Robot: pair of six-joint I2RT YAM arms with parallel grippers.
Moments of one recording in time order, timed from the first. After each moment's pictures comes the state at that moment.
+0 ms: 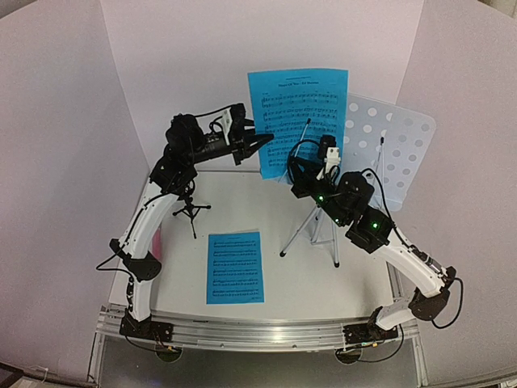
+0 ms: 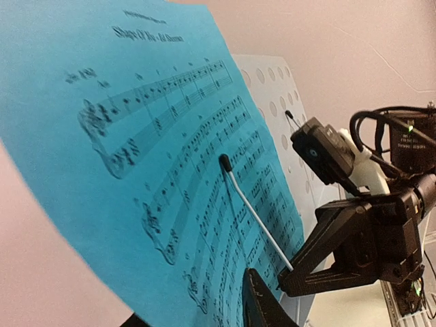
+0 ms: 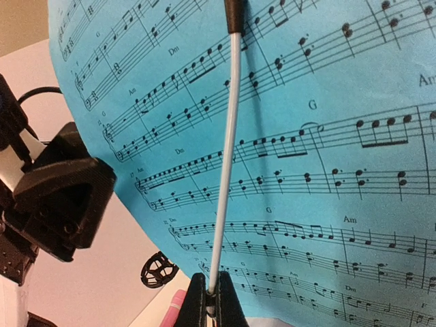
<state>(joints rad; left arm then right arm) -0.74 2.07 2.70 -0.39 0.63 0.15 0.92 1.43 1.69 -0.16 0.32 0.39</state>
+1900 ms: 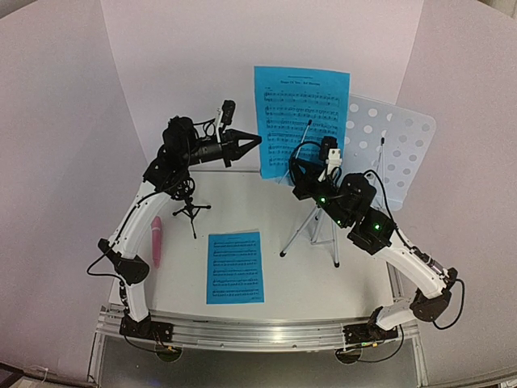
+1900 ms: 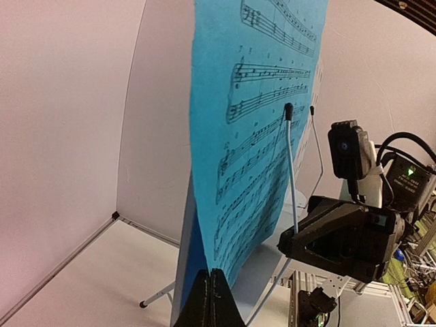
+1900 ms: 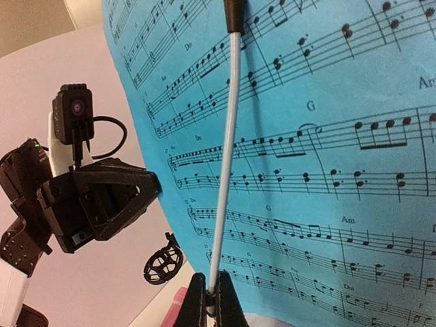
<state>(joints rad) -0.67 1.94 2.43 -0.39 0.68 -0.30 0.92 1.42 1.67 -0.16 0.31 0.39</state>
